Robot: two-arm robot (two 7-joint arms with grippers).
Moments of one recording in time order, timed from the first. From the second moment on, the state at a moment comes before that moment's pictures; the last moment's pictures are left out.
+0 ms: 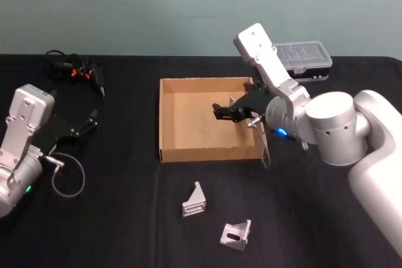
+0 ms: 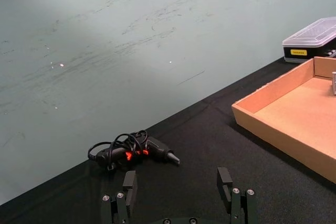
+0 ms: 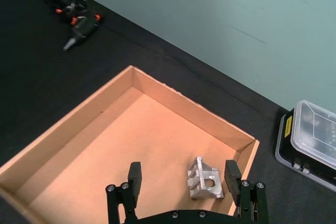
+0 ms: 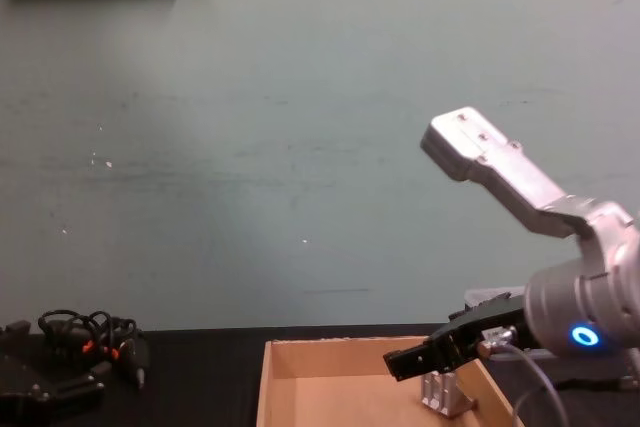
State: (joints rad) left arm -0.20 0.60 0.45 -1.41 -0.25 -0.12 0.03; right arm 0.53 0.24 -0.49 -1.31 0.07 0.53 0.26
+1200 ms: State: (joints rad) left arm -0.20 0.60 0.45 -1.41 -0.25 -0.12 0.03; right arm 0.04 0.80 -0.33 -1.78 0.34 0.12 0.83
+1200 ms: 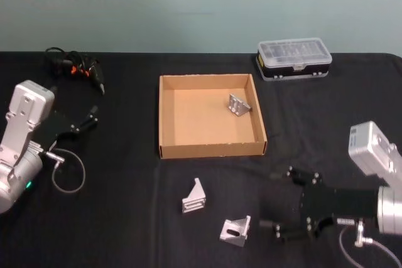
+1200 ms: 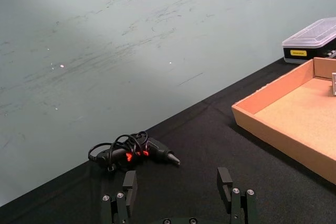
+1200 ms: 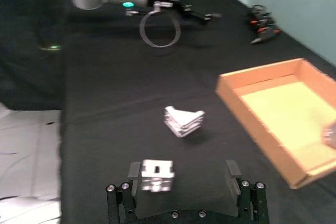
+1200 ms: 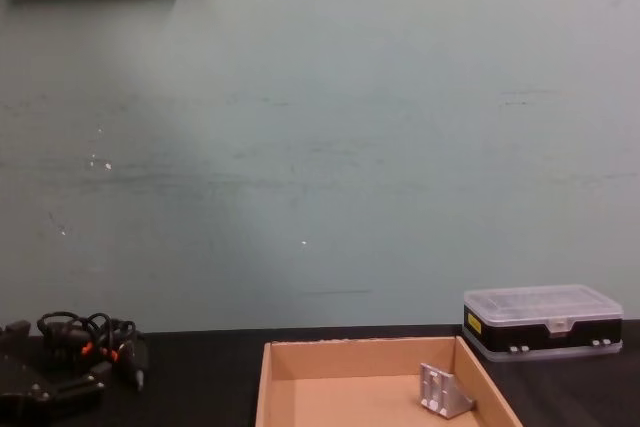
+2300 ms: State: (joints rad) left arm -0.20 0.60 0.45 -1.41 -0.25 -0.12 0.03; right arm 0.06 0.75 -0.47 -1.79 0.41 0.30 0.70
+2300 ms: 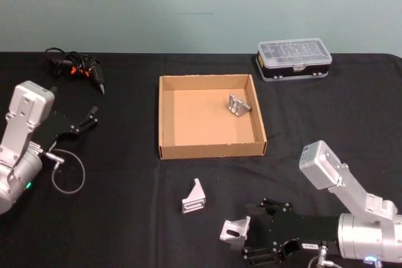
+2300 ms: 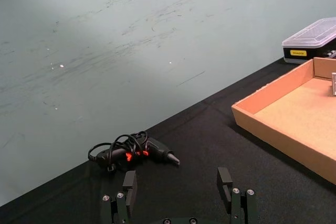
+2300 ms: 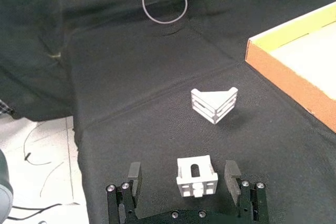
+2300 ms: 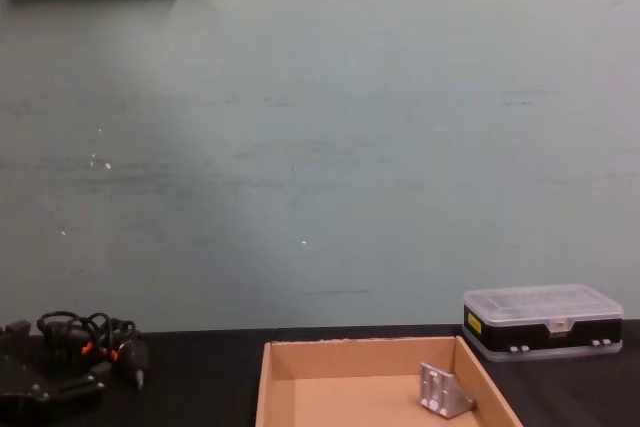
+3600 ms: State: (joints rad) left arm -0.20 0.60 0.45 -1.41 -0.25 -0.12 0.03; right arm 0.08 0.75 -0.53 -1.77 0.37 0.27 0.64
